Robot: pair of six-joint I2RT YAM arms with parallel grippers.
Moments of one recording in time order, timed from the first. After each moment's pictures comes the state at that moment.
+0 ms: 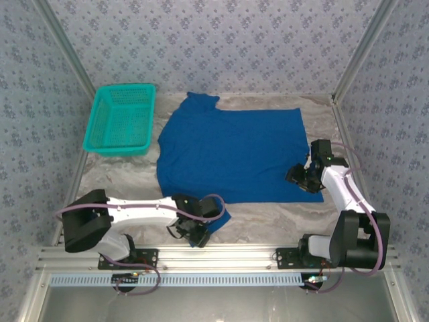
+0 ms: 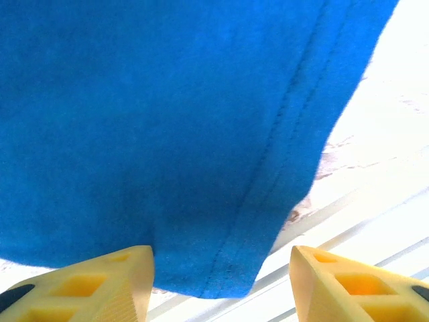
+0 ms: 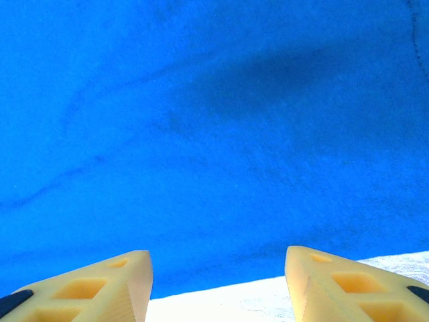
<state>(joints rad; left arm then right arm) -1.24 1.48 0.81 -0.80 0.09 -0.61 -0.08 1.26 0.81 -0.81 -0.20 0.37</state>
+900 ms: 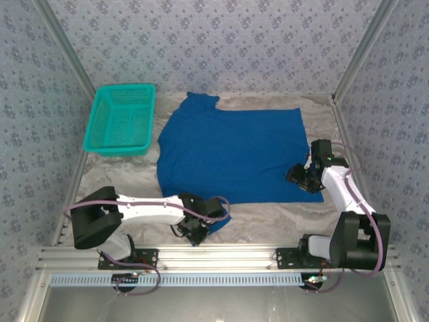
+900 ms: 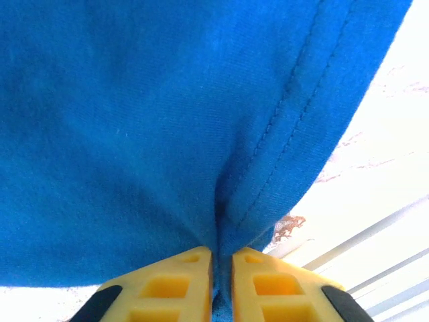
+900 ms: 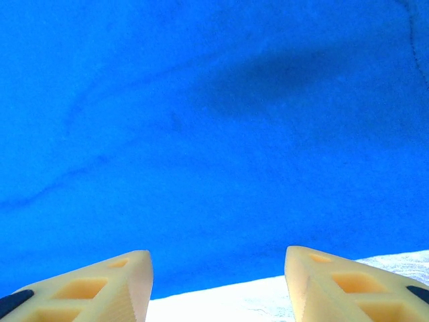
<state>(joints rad) -1.24 1.55 0.84 -0.83 0.08 -0.51 -0.08 1.26 0.81 -0.81 -0.20 0.37</state>
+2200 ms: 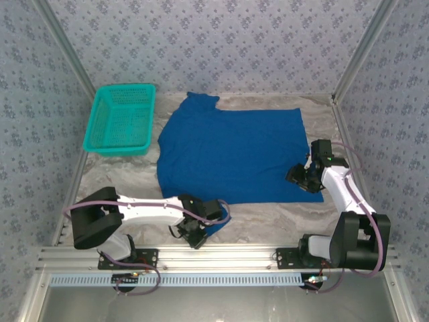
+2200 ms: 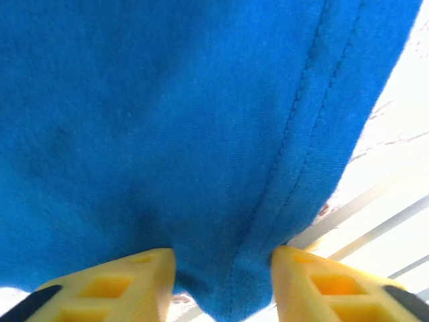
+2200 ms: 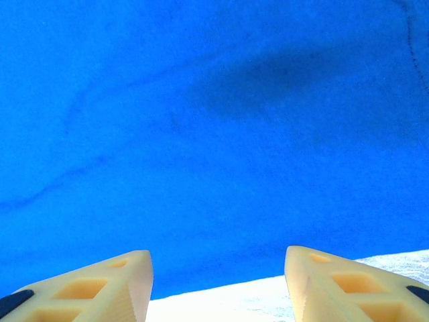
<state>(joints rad) -1.24 1.55 0.82 -0.83 0.07 -0.44 -0.08 1.26 0.81 -0.82 -0.20 0.37</state>
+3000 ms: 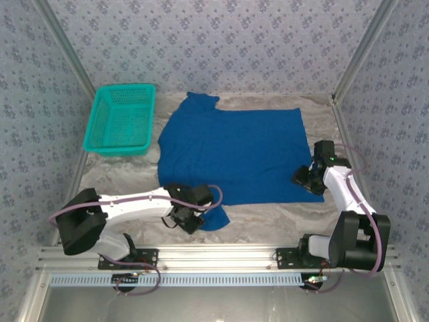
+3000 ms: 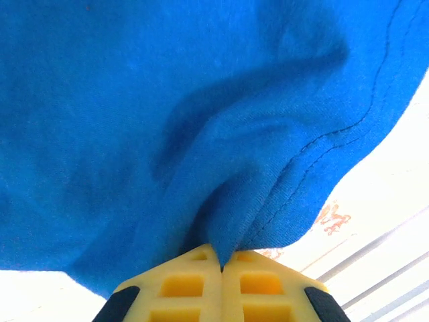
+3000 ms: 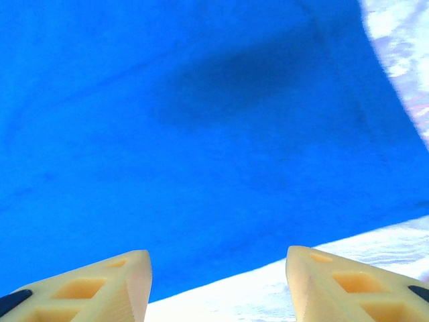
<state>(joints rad) -1.09 1.43 0.82 -0.85 0.07 -0.35 -0.13 1.26 0.81 -0.86 -0.09 0.38</state>
